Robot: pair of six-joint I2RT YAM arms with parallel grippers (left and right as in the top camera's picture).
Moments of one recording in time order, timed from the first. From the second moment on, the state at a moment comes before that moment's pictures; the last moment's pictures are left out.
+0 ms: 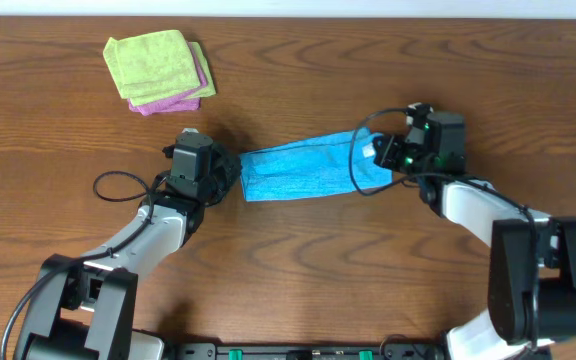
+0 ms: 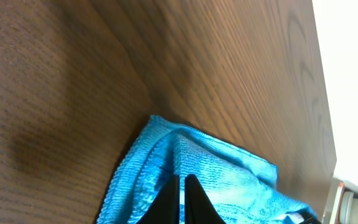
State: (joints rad) left arm -0.26 1.57 0.66 0.16 0.19 -1.14; right arm 0.08 1.75 0.79 0.22 -0.38 0.48
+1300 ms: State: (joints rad) left arm -0.26 1.73 0.79 0.07 0.31 -1.06; right arm 0.06 1.45 0.84 -0.17 -0.39 0.44
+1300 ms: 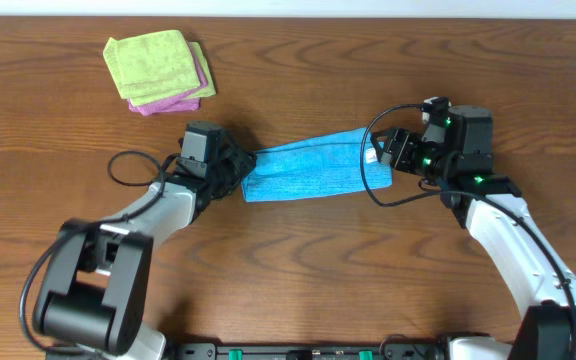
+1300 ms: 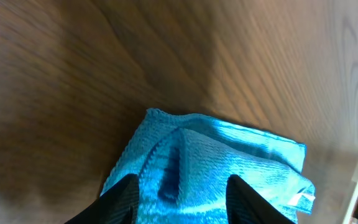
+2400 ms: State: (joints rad) left arm -0.25 1.82 0.79 0.18 0.38 -1.11; right arm 0.06 1.45 0.84 -0.22 -0.39 0.44
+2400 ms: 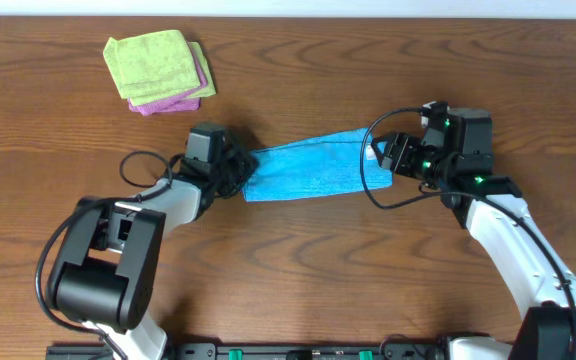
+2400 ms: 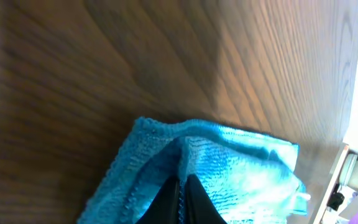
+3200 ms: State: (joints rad) left arm -0.23 1.67 0.79 0.02 0.35 -1.04; right arm 0.06 1.45 0.84 -0.23 -0.39 0.44
